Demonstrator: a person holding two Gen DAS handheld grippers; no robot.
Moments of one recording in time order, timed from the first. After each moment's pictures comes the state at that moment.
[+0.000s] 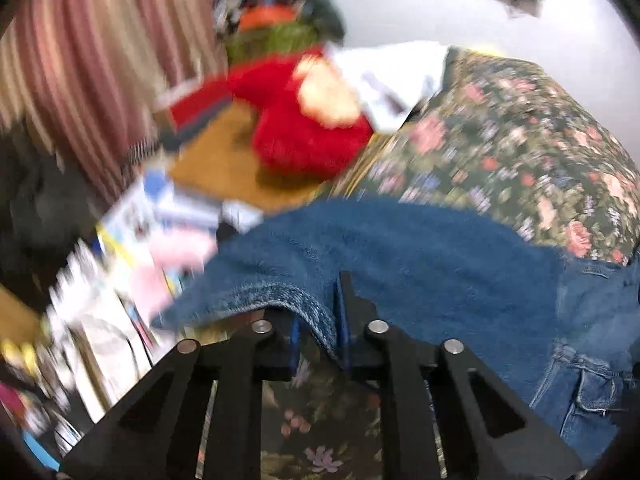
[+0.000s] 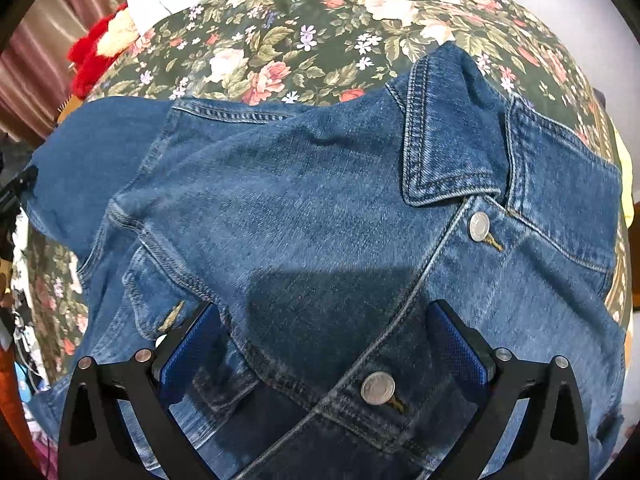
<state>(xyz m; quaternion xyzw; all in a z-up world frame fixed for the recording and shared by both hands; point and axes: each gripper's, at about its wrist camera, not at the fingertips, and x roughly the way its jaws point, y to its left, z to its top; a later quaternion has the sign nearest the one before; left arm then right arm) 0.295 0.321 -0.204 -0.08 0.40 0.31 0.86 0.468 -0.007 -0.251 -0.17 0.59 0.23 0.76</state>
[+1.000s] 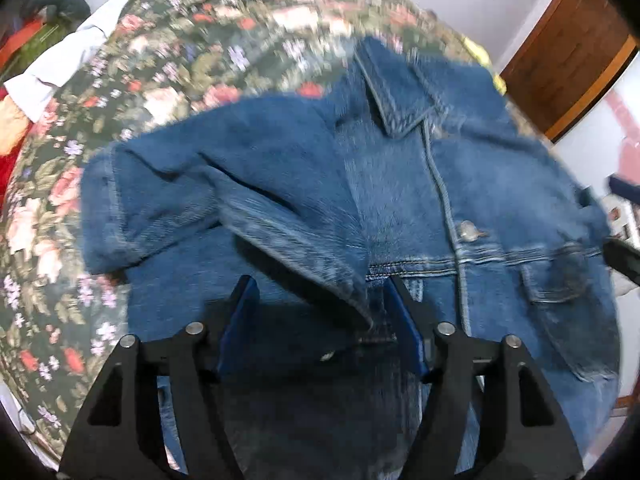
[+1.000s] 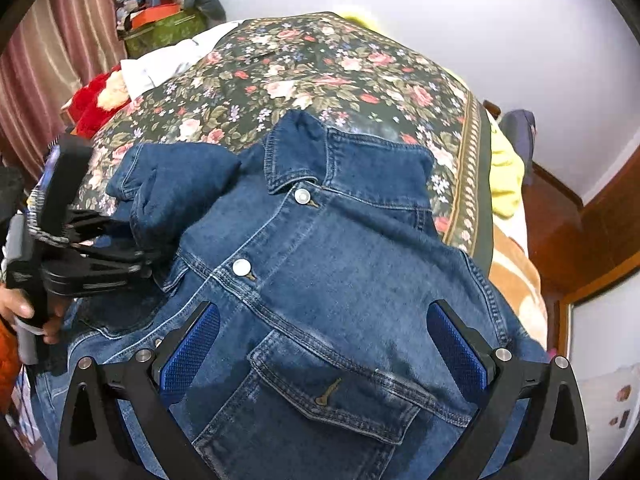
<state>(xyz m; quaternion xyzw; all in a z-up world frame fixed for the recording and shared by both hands) 0.368 0.109 -0.220 -0.07 0.54 -0.08 0.83 0.398 -0.142 -0.147 -0.15 0.48 0.18 0.84</state>
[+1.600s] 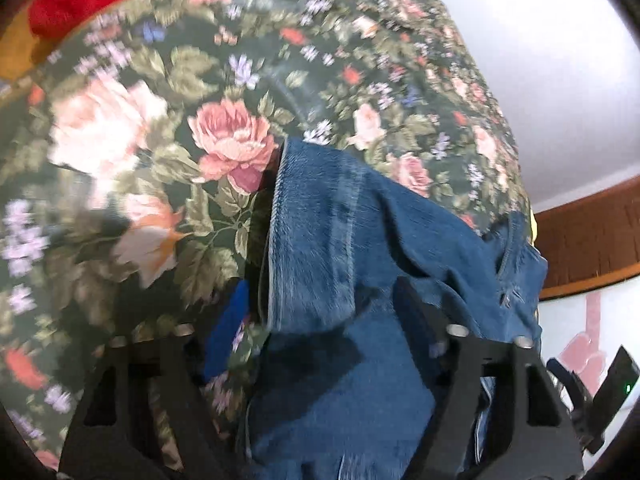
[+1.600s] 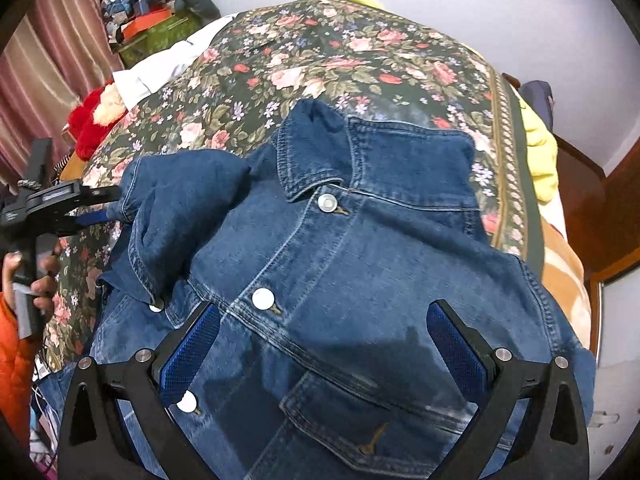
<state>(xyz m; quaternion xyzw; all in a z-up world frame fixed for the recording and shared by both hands) 0.391 0.268 -0.280 -0.36 0.51 0.03 0.78 0.433 -0.112 -0.176 -0.10 0.52 0.19 0.83</state>
